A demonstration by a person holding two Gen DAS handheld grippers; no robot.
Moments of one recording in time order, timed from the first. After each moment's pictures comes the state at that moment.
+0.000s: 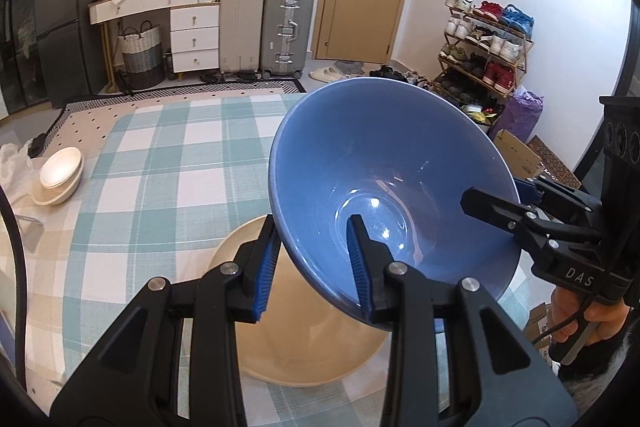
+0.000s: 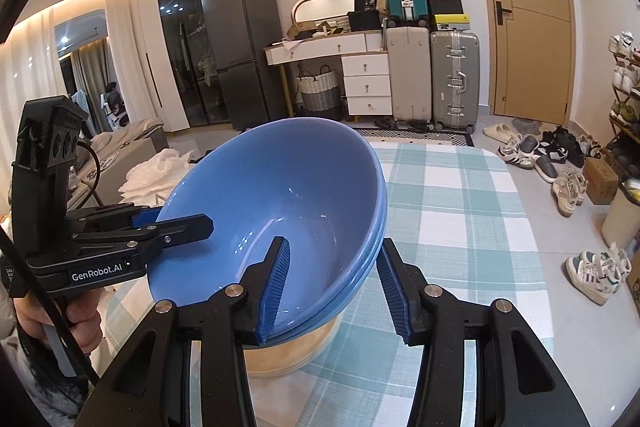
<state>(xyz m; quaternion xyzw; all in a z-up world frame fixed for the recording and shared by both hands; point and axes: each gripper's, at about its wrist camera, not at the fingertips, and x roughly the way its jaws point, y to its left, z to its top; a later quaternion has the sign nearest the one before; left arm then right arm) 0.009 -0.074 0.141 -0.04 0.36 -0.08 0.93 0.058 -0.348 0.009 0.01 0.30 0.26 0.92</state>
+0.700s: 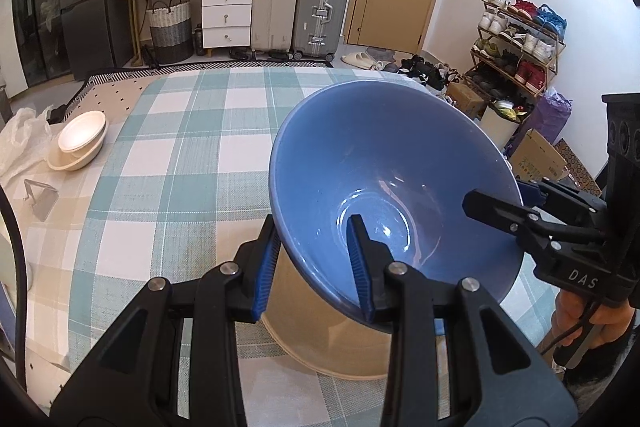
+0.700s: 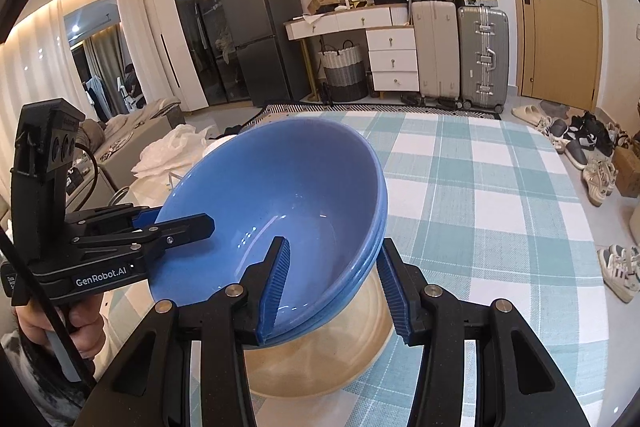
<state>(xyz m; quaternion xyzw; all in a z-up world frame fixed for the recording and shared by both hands) 0.026 -0.019 0.088 -0.06 0.39 -0.03 0.92 0.092 -0.297 -0.038 0.00 0.35 0.30 0.89</state>
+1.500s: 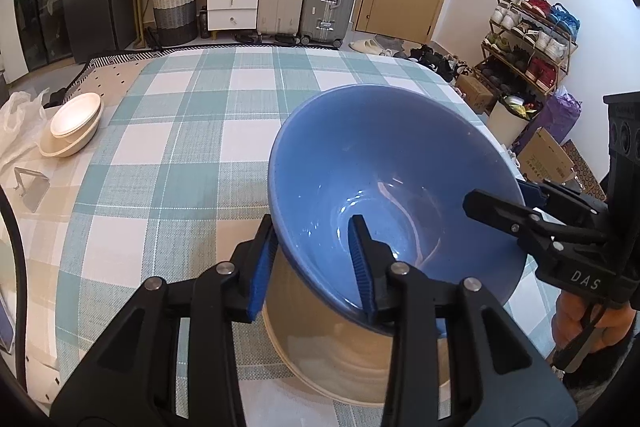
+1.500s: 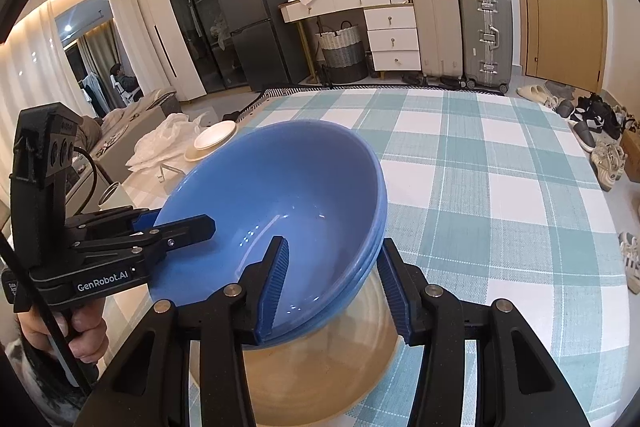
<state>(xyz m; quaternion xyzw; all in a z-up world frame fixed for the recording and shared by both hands) 0.081 -0.001 0.042 -0.07 0.41 -0.02 0.91 0.134 -0.289 -0.070 0.01 0.38 0.30 0.88</state>
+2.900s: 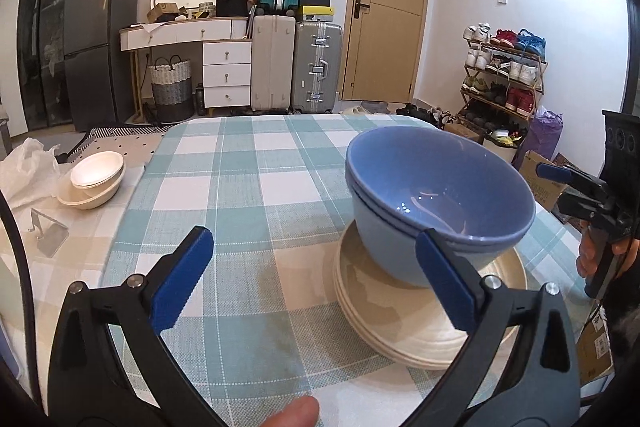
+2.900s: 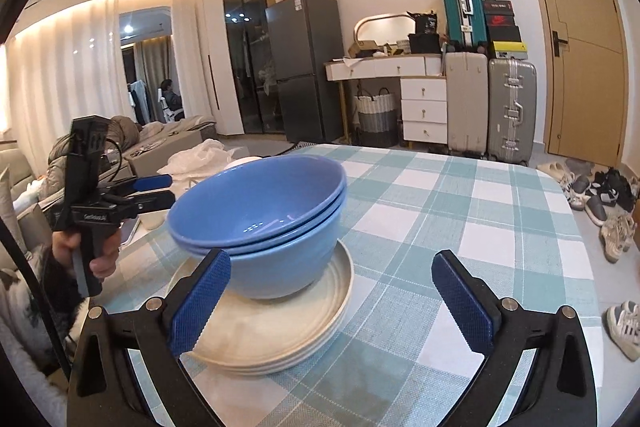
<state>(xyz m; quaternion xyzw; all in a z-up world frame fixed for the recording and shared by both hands) 0.031 0.066 0.014 -0.03 0.26 -0.05 0.96 0.078 -0.370 -0.084 -0.01 0.22 0.37 0.90</state>
